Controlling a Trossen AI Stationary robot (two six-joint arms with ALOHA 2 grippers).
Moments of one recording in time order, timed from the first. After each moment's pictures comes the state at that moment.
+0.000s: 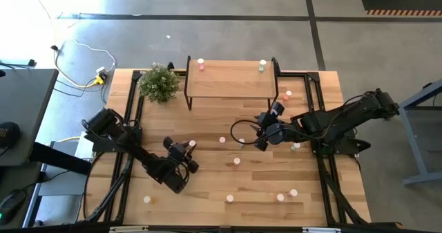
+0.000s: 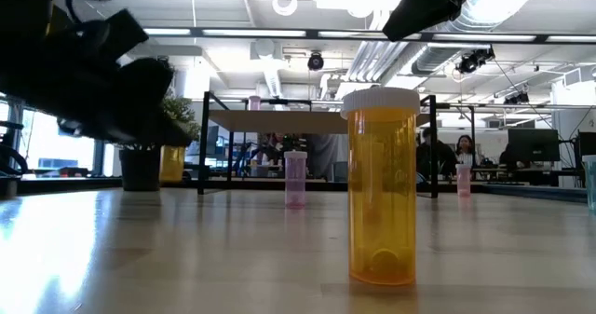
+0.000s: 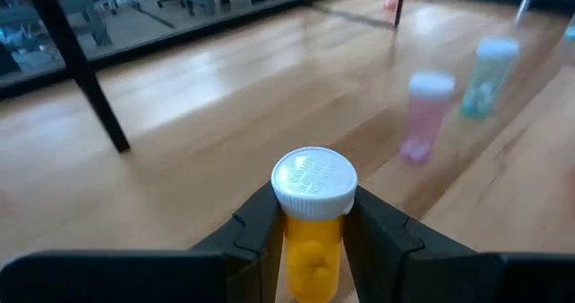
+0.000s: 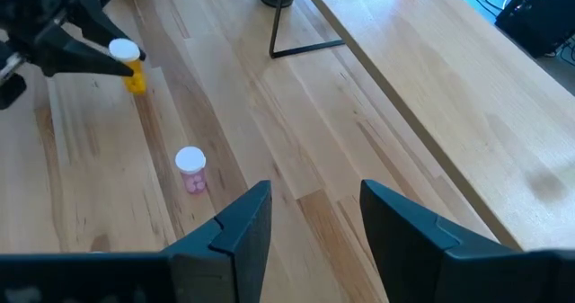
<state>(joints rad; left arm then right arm) -0.52 1.79 0.75 -0.34 -1.26 -1.32 0.29 1.27 1.06 -0.61 0.66 0.39</state>
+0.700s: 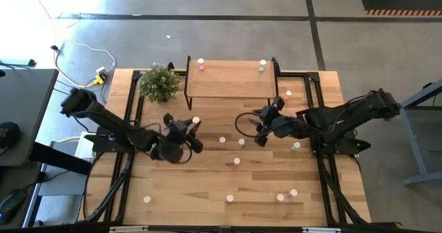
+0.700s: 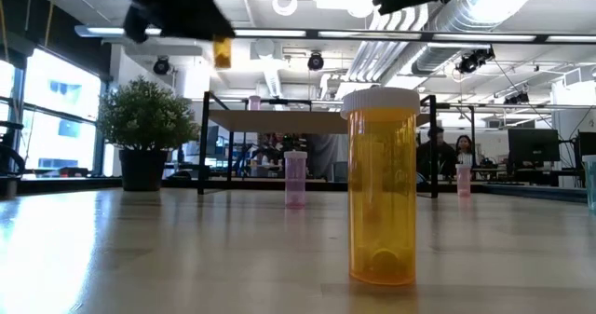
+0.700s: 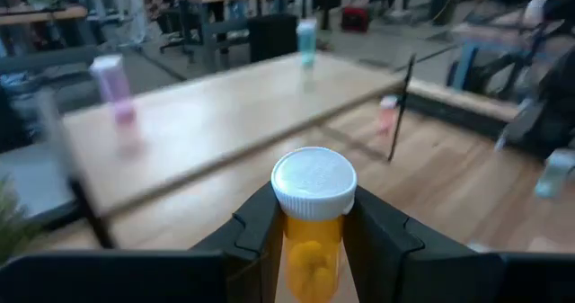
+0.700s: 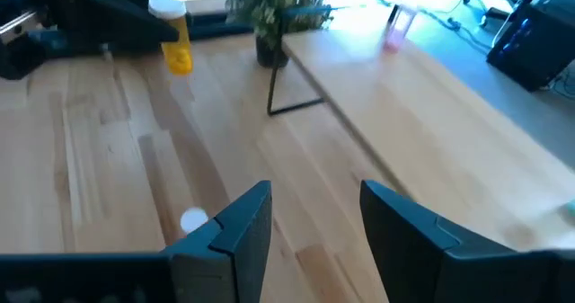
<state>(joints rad) -0.30 1.35 0.76 0.04 -1.22 -0.52 0.26 1.23 1.10 -0.51 0.69 0.30</state>
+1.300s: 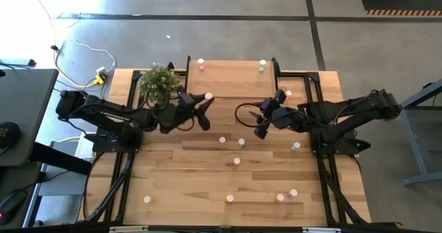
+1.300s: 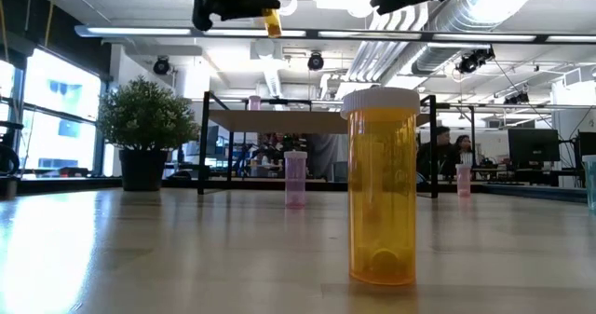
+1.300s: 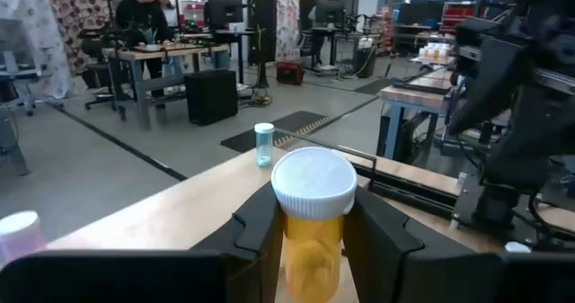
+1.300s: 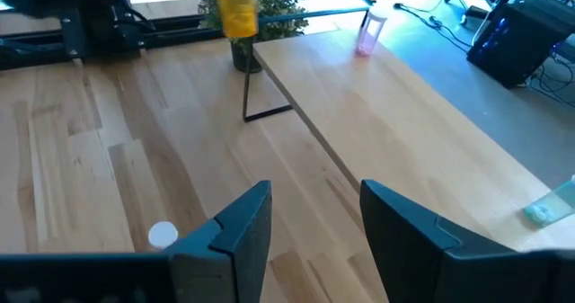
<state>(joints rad) 0.06 1.29 0.76 0.50 -0.71 -0.04 0.20 1.22 1.13 -0.55 0.68 0.27</state>
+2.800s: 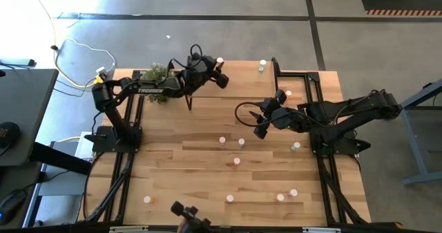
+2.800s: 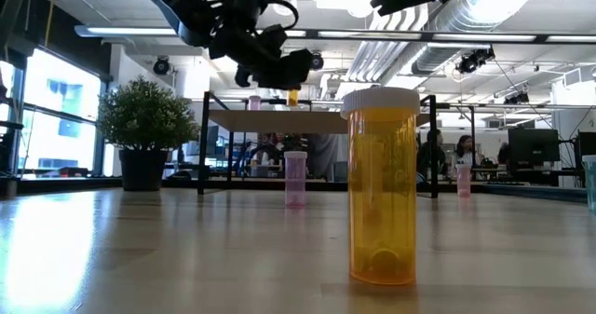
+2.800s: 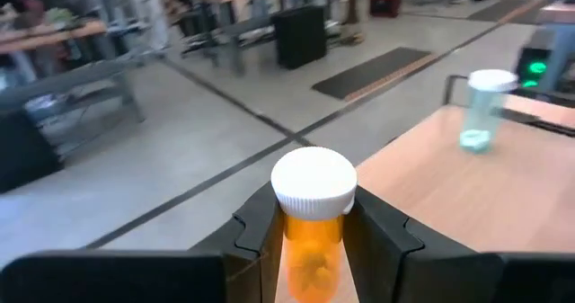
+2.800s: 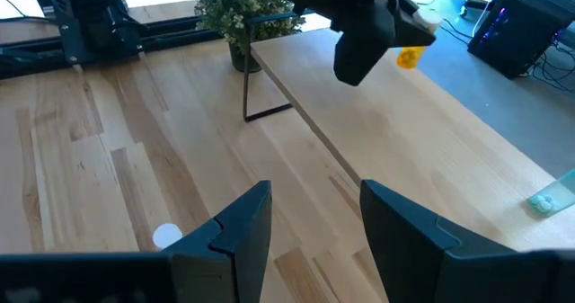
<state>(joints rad) 0.56 1.72 1.09 0.41 -0.48 0.01 0.20 1.22 1.13 -0.56 0.68 0.31</state>
